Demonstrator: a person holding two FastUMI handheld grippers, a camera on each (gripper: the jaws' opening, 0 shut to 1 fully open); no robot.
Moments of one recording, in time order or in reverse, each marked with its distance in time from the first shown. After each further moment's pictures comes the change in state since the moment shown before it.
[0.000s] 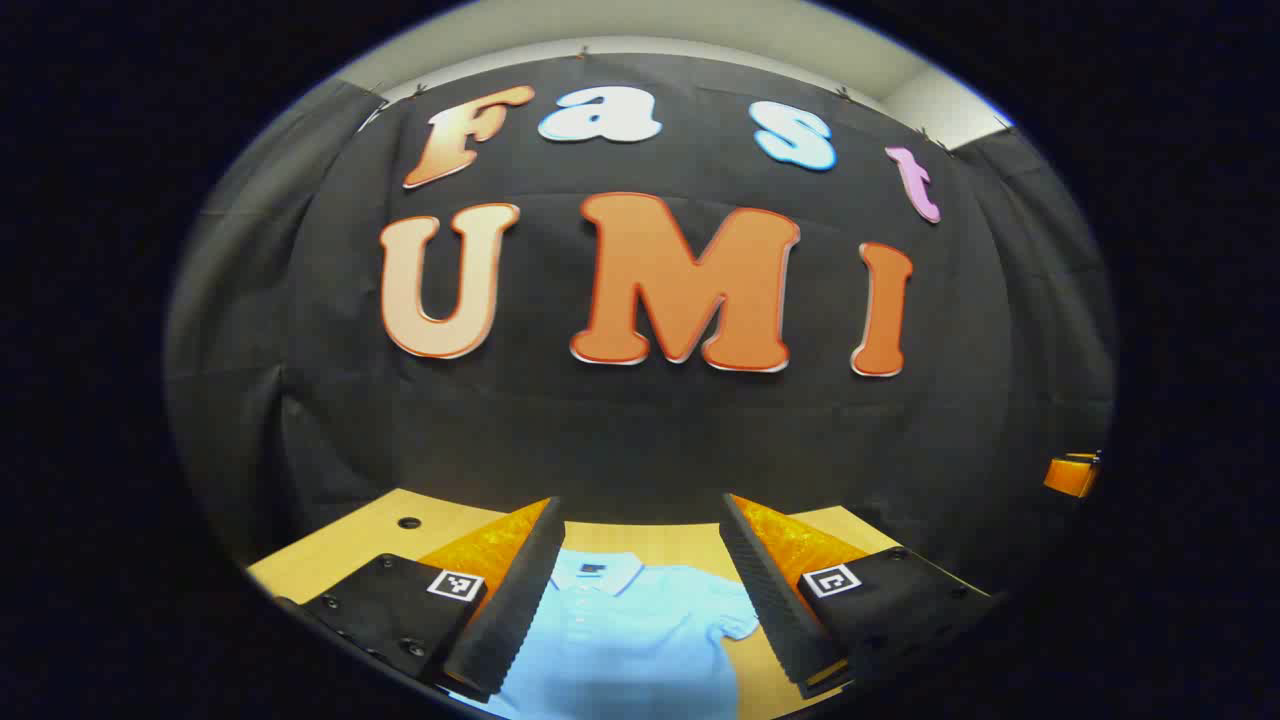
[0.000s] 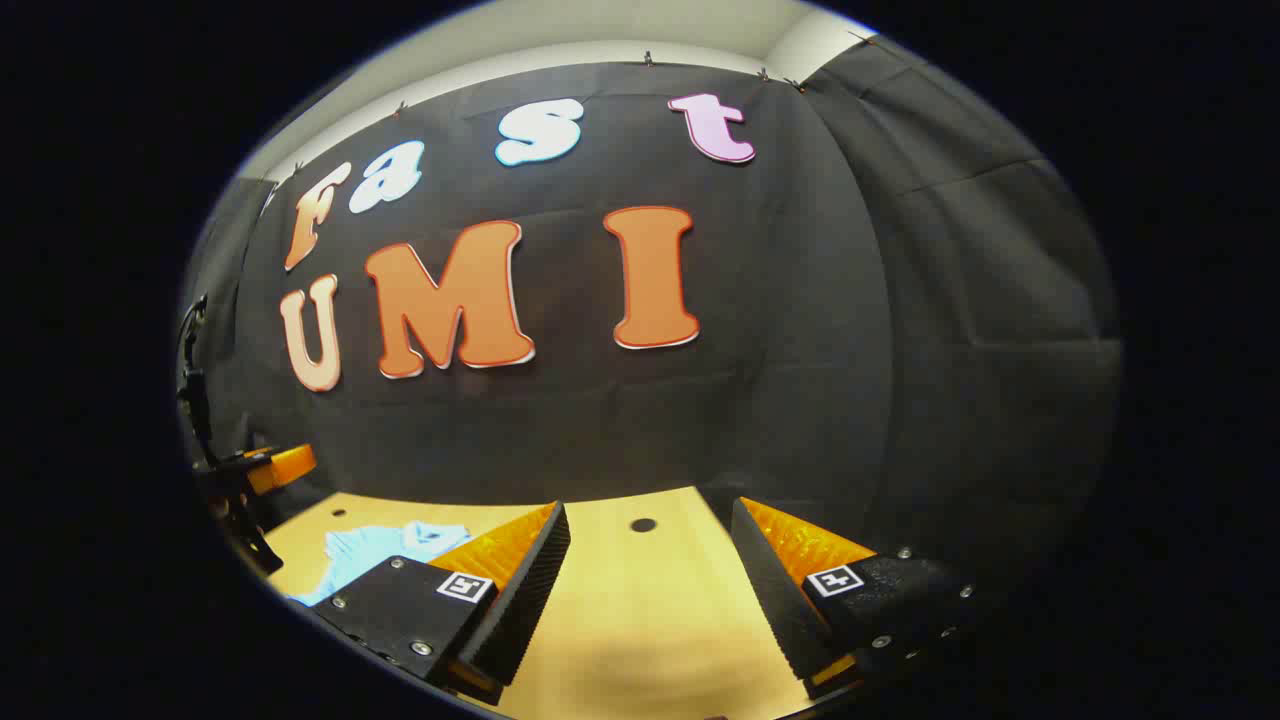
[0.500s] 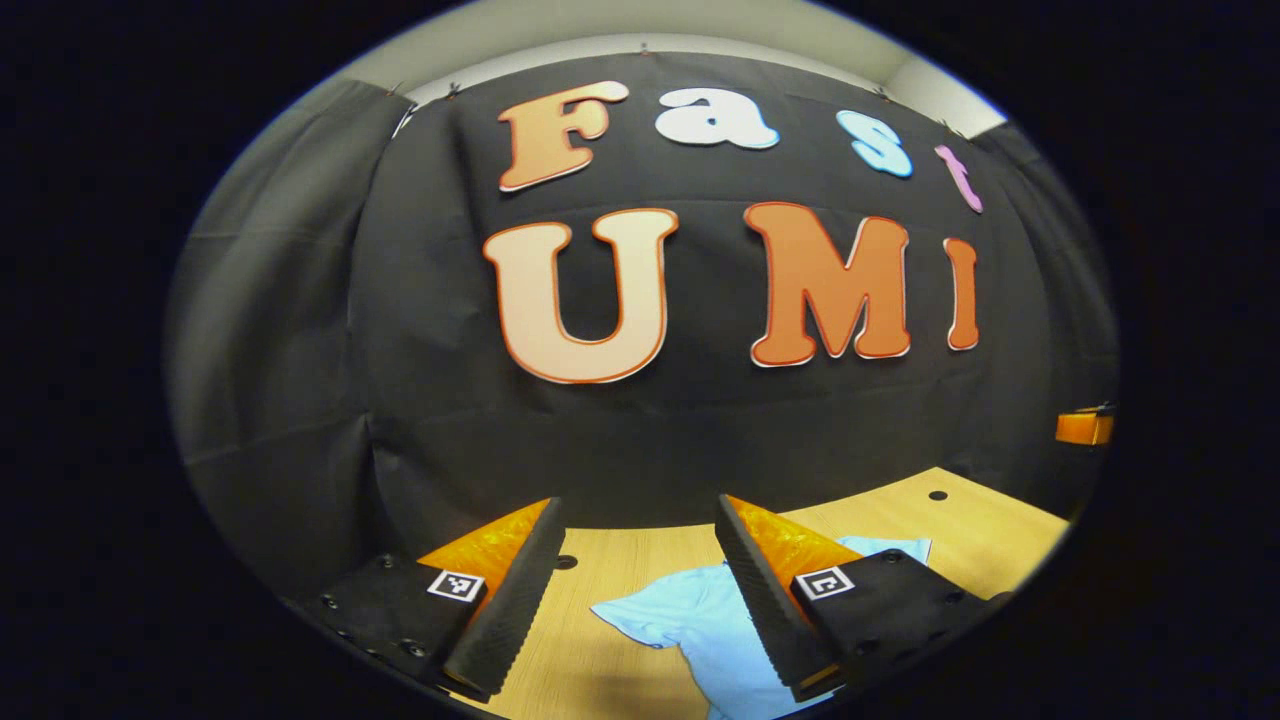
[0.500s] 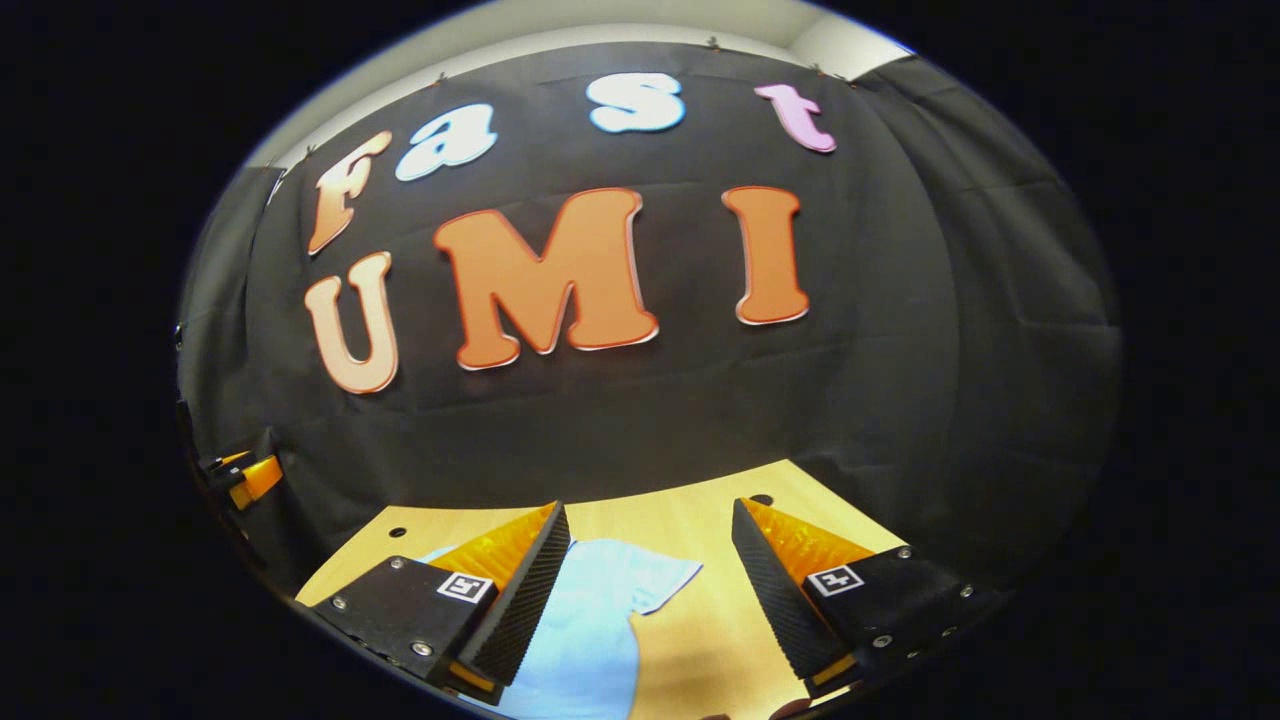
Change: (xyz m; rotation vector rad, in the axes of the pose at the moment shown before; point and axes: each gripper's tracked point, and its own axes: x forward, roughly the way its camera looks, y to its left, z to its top) left arm -0.018 0.261 0.031 0.086 0.032 0.097; right arm 0.012 0.214 -0.016 -0.057 0.074 0.050
